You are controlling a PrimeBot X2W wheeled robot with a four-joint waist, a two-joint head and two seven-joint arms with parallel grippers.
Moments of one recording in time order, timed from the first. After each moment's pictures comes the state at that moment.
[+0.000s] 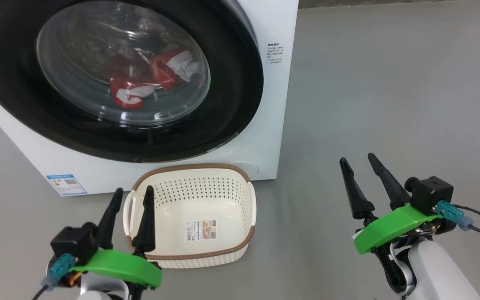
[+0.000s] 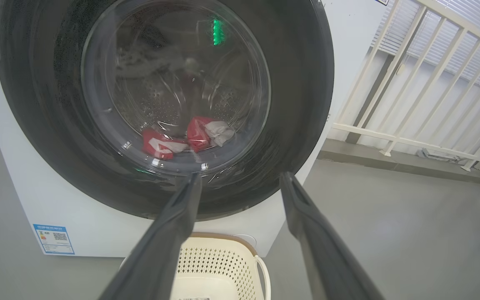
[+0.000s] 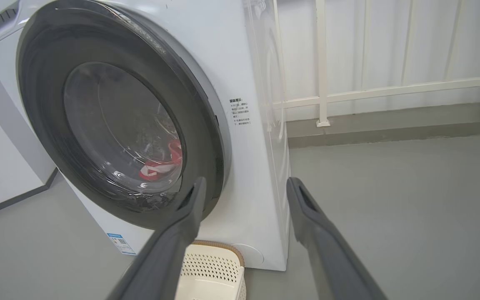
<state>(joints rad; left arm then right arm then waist) -0.22 0.03 -0.08 0.31 -0.38 -0.06 -0.20 -0.28 -0.04 0.11 0.42 0.41 0.13 -0.20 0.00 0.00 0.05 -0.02</state>
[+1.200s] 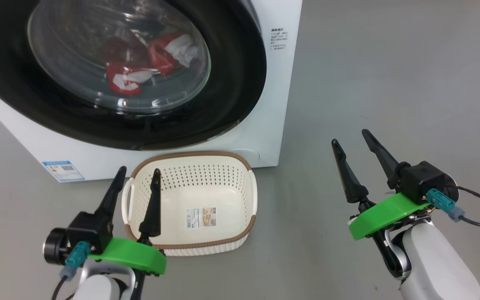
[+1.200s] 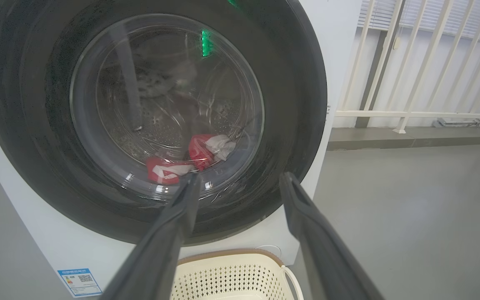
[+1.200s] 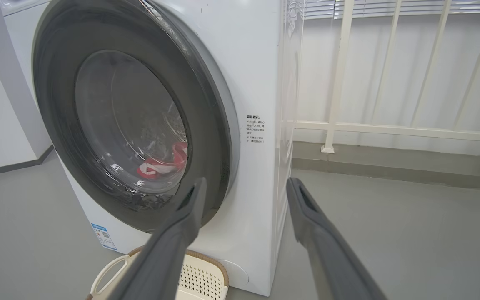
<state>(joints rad) -0.29 0.03 -0.10 0.32 -0.18 -0.05 -0.25 -0.35 -0.05 0.14 0.40 0.25 0.13 -0.25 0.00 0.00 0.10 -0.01</state>
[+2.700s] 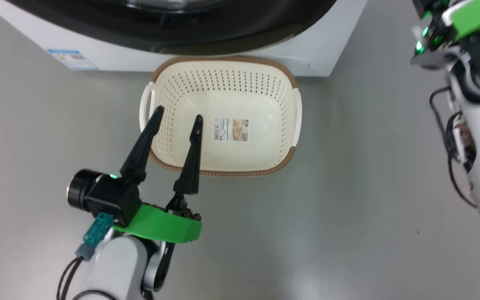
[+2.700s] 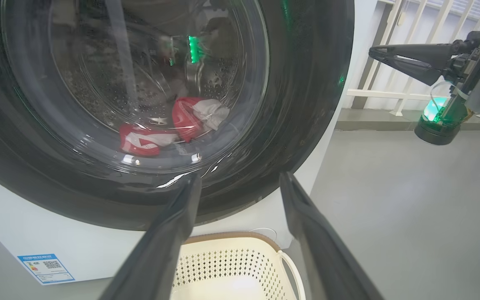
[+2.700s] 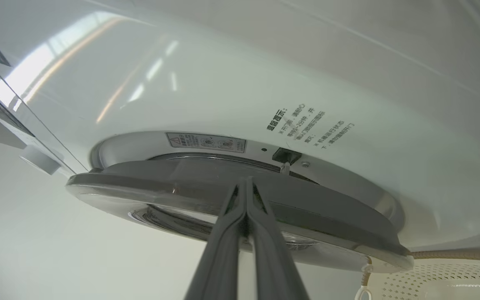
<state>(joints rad) -0.43 0.03 -0.26 0.15 -0.22 -0.02 -0.25 -0.97 -0.16 0.11 0.54 1.56 0.13 0.25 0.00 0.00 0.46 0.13</state>
